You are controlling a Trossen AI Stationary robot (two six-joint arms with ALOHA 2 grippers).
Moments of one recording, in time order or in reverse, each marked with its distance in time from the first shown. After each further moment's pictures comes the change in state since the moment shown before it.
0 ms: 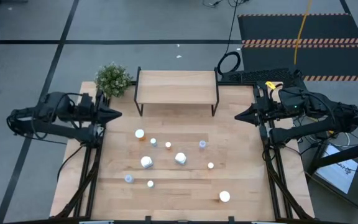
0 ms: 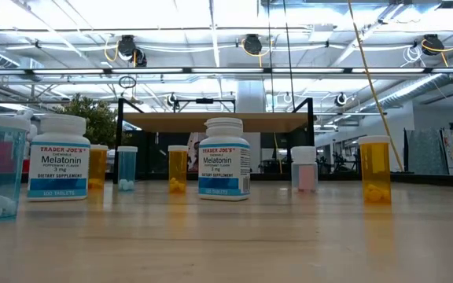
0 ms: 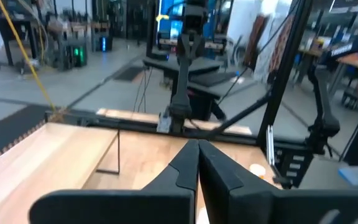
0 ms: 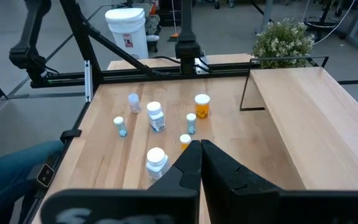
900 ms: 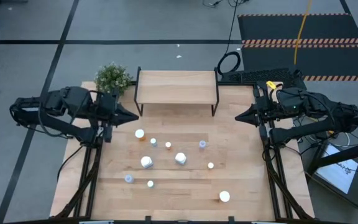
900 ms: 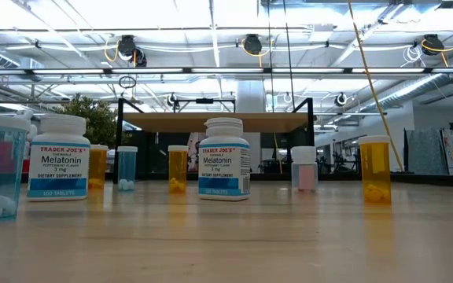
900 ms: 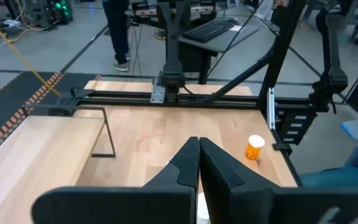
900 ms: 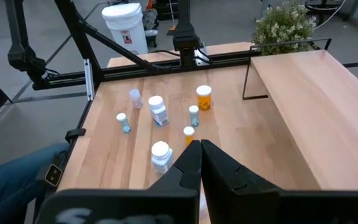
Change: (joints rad) left arm -0.090 0.405 0.390 -0.187 -0.041 0.050; right arm 0.000 0.000 0.000 -0.032 -0.001 0.064
